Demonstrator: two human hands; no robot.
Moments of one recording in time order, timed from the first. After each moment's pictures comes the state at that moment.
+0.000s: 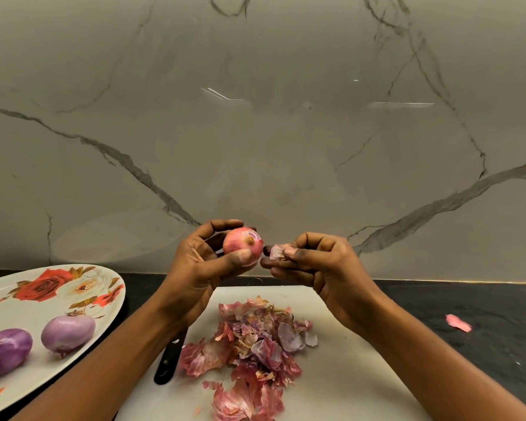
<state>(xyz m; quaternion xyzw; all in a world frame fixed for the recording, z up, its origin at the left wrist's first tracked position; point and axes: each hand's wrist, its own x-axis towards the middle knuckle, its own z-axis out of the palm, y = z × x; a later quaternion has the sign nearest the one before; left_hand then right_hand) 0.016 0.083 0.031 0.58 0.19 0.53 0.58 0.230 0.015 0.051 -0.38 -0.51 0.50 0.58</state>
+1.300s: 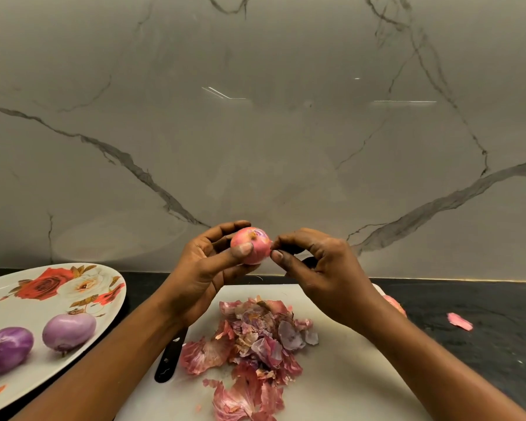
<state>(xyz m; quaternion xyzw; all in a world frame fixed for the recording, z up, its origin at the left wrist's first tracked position) 0.016 0.087 0.032 0.56 0.22 0.50 0.63 0.236 0.027 0.036 -0.43 -0.76 0.06 0.47</state>
